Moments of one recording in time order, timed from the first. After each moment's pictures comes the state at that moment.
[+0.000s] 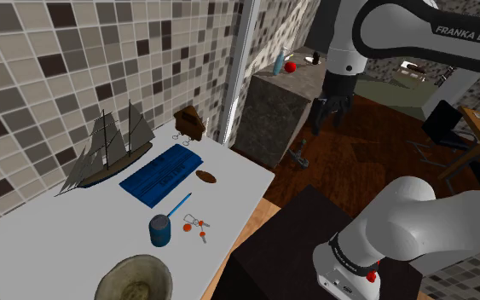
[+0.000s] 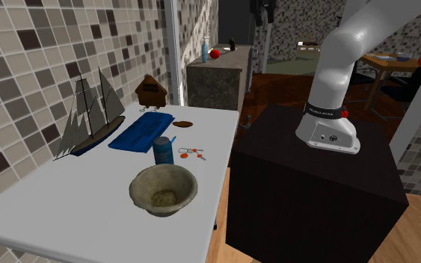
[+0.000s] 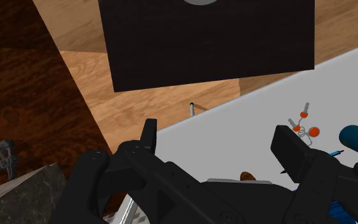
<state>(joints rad) 0.00 -0.74 -0.06 -2.41 -0.08 1.44 0.15</state>
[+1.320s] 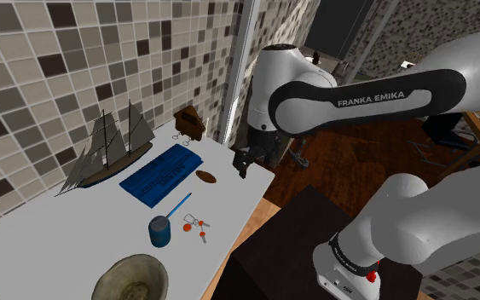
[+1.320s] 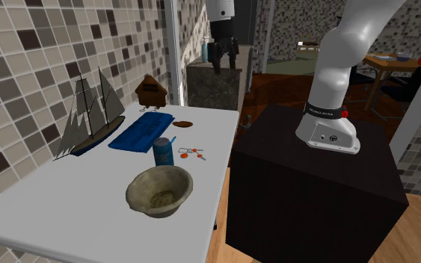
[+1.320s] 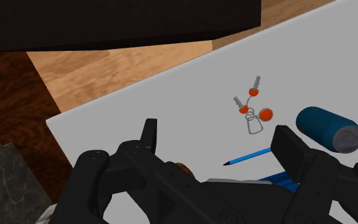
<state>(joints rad) 0.15 -0.44 0.21 -2.56 0.12 2.00 0.43</state>
